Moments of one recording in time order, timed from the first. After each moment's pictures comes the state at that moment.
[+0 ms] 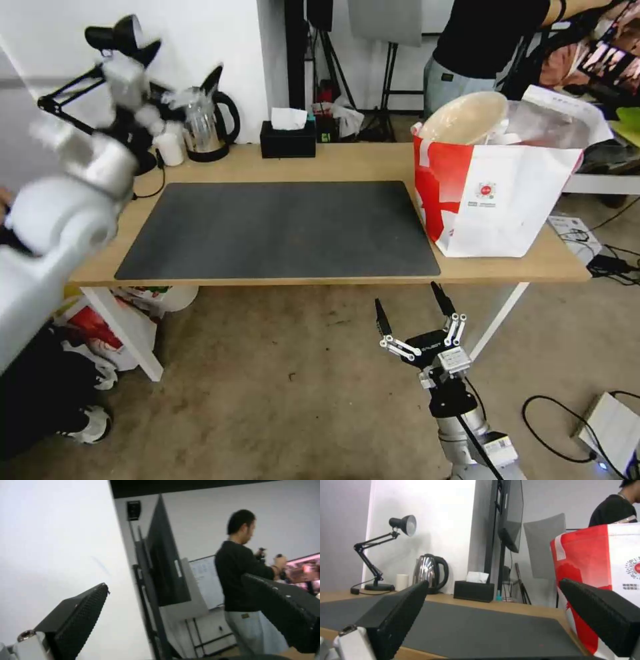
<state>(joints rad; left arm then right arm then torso) 0.92 -0.65 -0.46 -2.09 -0.73 -0.13 -0.11 -1.69 1.26 0.36 2.07 0.01 0.58 0.05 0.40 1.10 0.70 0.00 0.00</state>
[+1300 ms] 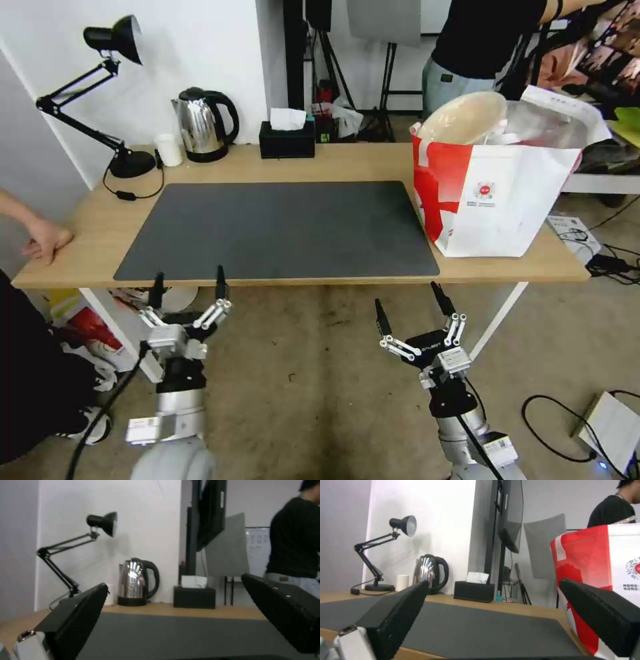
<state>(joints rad) 1.69 -1.53 -0.51 -2.10 -0.10 -0.51 -0.07 -1.69 1.26 0.36 2.07 0.01 0.58 0.05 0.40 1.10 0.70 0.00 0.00</state>
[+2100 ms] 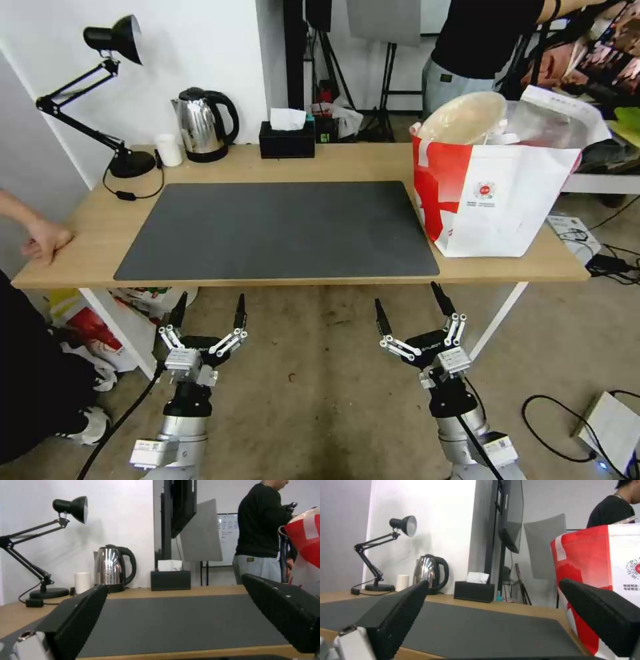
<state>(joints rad) 1.76 -1.47 -0.52 -2.07 -0.14 -0.54 0.06 -1.69 1.26 0.36 2.07 0.01 0.58 0.05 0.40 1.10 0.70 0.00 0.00</state>
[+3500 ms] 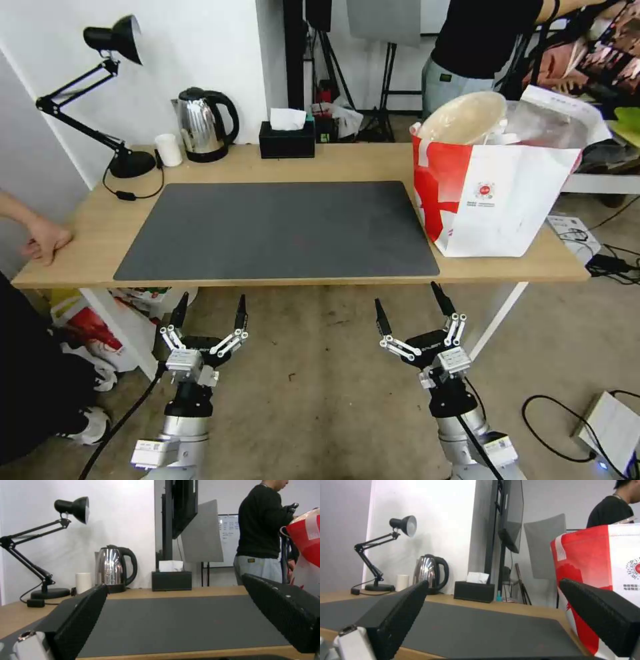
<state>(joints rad) 1.76 -1.47 -0.52 -2.06 -0.15 -0.55 0.06 -1.69 1.26 0.36 2.07 0.01 0.58 0.05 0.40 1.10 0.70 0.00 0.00</state>
